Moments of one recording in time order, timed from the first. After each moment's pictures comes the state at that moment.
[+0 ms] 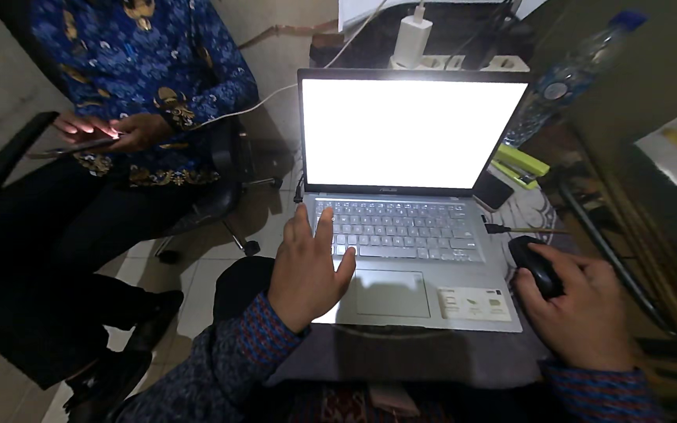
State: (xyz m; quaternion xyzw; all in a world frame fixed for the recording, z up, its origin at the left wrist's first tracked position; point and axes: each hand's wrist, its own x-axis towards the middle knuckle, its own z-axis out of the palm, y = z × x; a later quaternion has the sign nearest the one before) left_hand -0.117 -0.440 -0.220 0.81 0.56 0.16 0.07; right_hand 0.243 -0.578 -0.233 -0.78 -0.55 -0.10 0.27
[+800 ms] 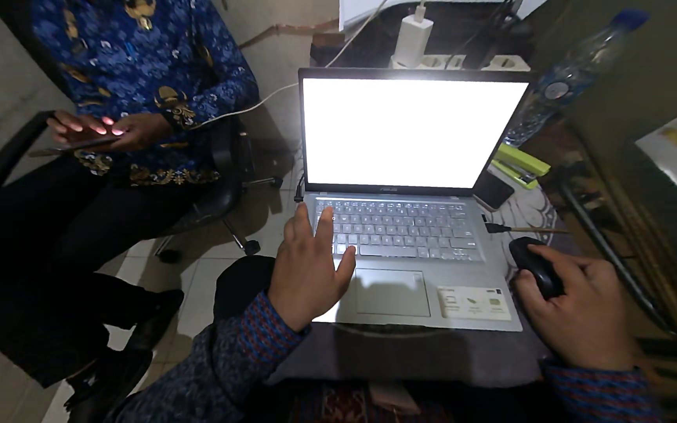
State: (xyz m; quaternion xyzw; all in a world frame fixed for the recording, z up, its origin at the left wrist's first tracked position) left_hand -0.117 -0.440 -0.220 0.81 0.56 0.16 0.07; right_hand 0.243 -0.578 -0.234 -0.78 -0.55 -0.11 0.27
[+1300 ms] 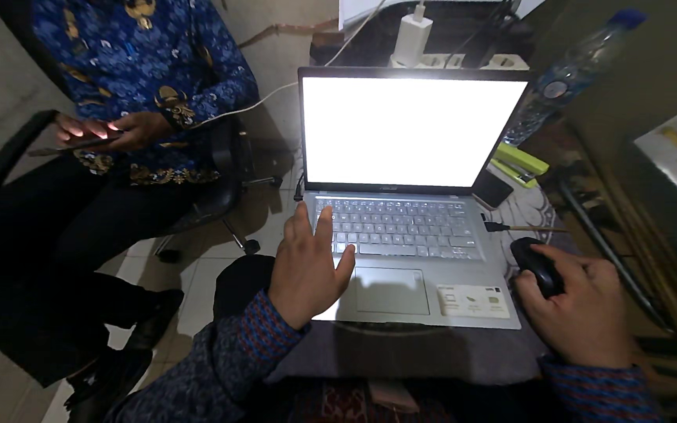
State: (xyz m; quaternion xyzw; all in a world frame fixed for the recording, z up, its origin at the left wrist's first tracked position) left_hand -0.117 -0.440 -0.221 0.81 0.56 0.16 0.07; right_hand 0.243 -0.579 -0.233 -0.79 -0.55 -0.10 0.27
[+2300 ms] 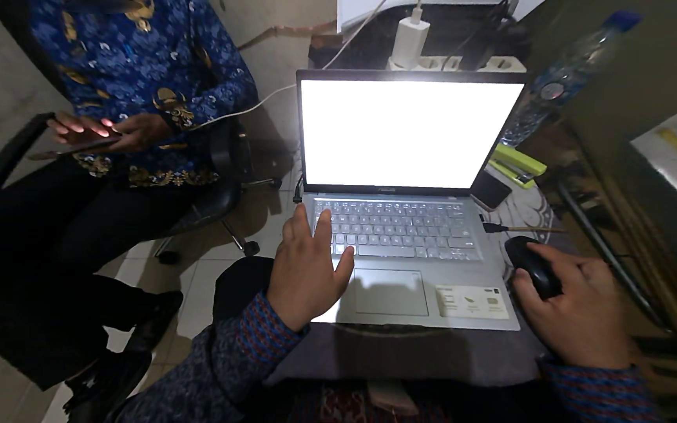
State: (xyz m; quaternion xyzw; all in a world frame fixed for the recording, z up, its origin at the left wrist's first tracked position) left_hand -0.117 -0.440 -0.220 0.81 0.56 0.15 0.07; right_hand 0.244 -0.578 -0.234 -0.78 -0.56 -0.10 0.28
